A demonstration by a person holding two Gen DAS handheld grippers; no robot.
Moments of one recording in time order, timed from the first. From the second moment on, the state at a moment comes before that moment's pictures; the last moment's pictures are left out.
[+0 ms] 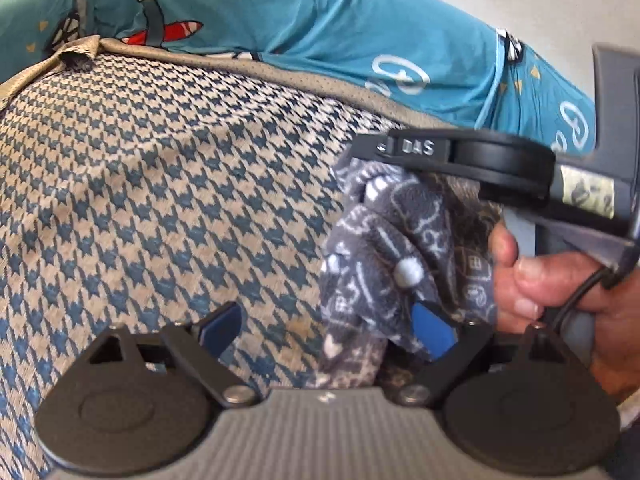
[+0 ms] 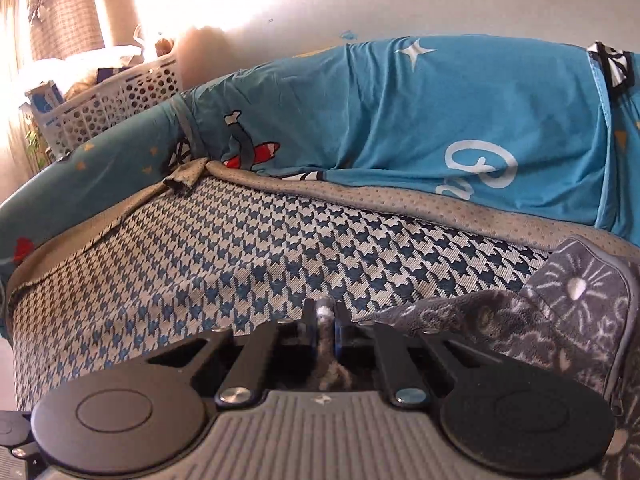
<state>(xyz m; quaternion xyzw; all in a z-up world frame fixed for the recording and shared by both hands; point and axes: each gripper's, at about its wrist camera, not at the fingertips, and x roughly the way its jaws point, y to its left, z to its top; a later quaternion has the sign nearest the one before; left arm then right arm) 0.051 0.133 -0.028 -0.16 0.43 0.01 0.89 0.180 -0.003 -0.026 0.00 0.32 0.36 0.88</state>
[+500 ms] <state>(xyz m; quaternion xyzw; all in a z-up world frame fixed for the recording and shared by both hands) 0.054 0.151 -0.045 -0.21 0.44 0.08 0.87 0.195 -0.041 0.004 0.15 0.24 0.27 0.92</state>
